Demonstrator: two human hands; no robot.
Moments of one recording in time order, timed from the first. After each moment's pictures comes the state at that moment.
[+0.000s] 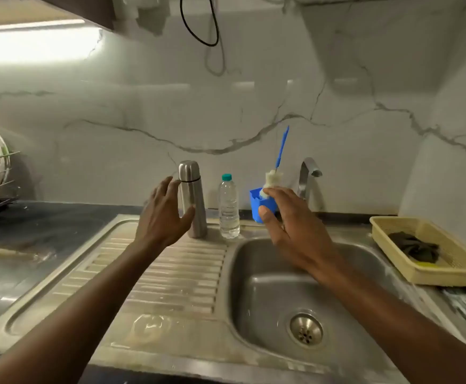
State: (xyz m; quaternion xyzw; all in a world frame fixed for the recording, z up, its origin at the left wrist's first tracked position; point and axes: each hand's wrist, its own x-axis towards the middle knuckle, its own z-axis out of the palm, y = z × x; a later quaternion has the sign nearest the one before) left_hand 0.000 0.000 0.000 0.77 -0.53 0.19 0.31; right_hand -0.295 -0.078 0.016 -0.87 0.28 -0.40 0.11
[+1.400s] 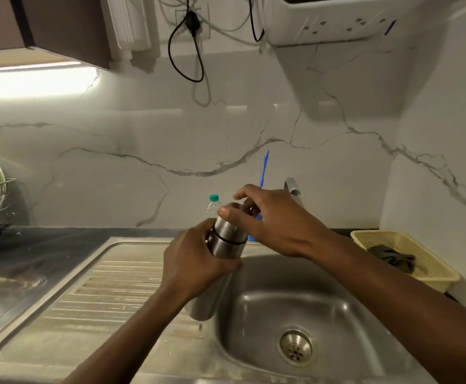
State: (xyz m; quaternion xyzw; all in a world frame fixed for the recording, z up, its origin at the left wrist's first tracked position) left_hand -0.150 0.051 0.030 0.73 -0.54 0.07 0.41; right_hand -0.322 -0.041 0.106 -0.91 0.24 -0.30 0.17
